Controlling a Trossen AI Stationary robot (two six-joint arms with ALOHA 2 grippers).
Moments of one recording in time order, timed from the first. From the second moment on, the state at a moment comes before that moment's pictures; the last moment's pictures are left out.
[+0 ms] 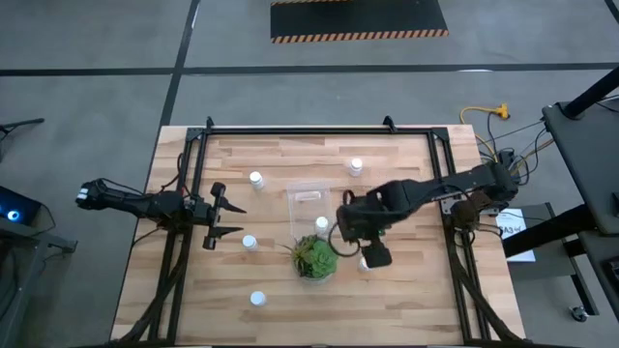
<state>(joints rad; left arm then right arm) -0.22 0.12 0.01 0.07 -0.11 0.11 0.24 1.69 1.60 -1.23 -0.13 0.12</state>
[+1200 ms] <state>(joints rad) -0.22 0.12 0.01 0.07 -0.11 0.11 0.34 1.66 1.41 -1.08 -0.08 0.27</state>
